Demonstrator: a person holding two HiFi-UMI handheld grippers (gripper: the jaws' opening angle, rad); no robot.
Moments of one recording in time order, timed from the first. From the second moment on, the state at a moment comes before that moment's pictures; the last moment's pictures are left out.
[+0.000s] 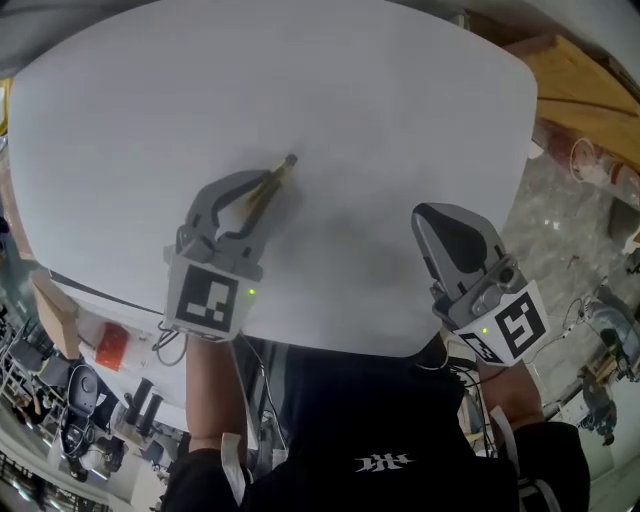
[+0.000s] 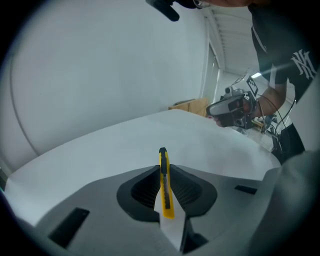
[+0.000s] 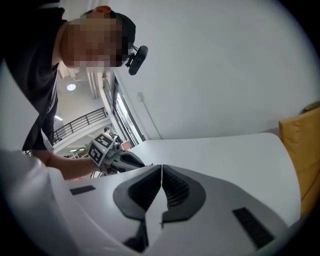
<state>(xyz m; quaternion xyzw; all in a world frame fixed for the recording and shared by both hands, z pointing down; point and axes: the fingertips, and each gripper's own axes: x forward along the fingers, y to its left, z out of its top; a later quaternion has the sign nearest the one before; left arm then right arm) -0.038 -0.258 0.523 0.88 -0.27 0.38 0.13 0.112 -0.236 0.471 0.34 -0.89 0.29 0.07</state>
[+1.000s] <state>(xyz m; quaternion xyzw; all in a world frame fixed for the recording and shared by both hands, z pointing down) -0.049 -0.259 0.551 0.83 -0.27 0.48 0.09 0.102 -0.227 0.490 0.33 -0.88 0.33 0.05</state>
